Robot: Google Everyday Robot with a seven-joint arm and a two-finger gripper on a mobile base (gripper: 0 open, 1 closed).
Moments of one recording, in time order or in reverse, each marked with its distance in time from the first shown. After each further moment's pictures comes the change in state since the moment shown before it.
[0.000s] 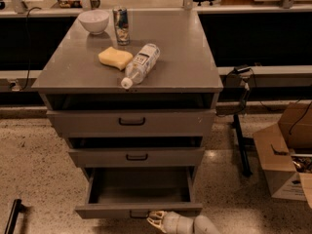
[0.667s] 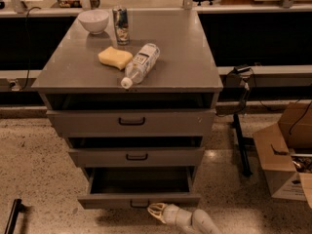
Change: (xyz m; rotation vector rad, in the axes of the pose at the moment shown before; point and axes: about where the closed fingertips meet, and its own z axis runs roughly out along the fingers) arm 0.027 -0.047 0.019 0.078 0.008 0.011
